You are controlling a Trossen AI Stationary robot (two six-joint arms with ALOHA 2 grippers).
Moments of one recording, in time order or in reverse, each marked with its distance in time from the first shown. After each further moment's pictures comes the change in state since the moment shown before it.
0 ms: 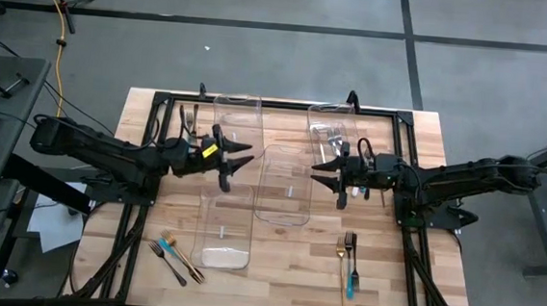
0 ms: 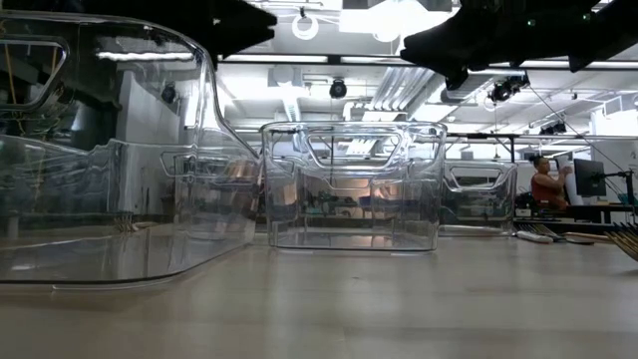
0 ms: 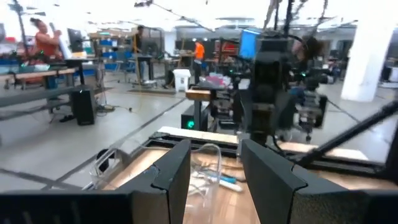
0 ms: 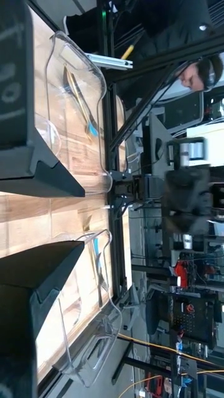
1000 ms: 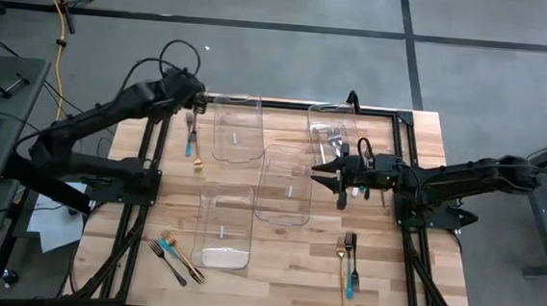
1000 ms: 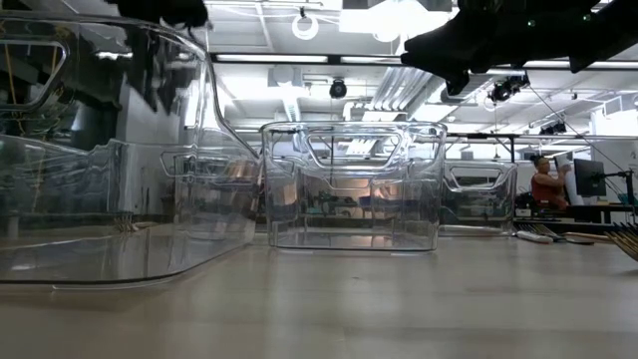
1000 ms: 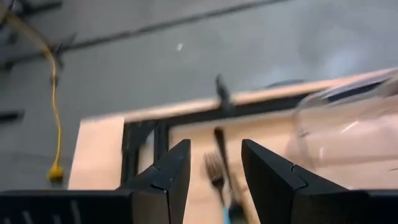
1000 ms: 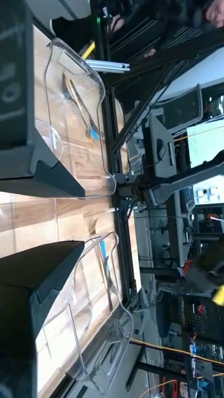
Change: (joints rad) left arm 0.705 0.001 0.539 -1.664 -0.370 -0.536; right arm 0.000 0.000 0.000 -0.016 0.000 0.061
